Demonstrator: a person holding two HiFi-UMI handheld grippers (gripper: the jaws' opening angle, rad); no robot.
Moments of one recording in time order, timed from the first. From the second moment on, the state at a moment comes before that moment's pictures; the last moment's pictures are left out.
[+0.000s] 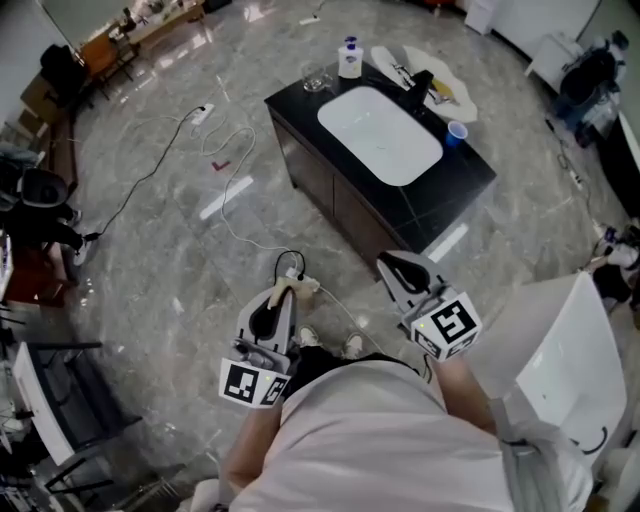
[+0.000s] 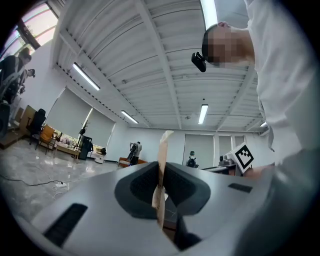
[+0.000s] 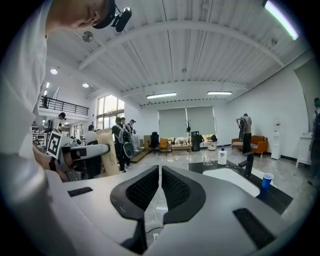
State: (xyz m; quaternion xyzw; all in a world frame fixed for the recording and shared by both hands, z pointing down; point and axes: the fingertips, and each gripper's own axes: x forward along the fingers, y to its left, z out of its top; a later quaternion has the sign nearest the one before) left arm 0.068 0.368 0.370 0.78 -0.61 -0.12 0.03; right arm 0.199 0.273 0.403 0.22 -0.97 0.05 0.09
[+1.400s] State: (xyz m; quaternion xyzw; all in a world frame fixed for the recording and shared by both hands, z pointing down) left arm -0.060 0.356 0.395 0.80 -0.58 -0.15 0.05; right arm 0.049 0.281 0.395 0.21 -0.97 0.06 0.10
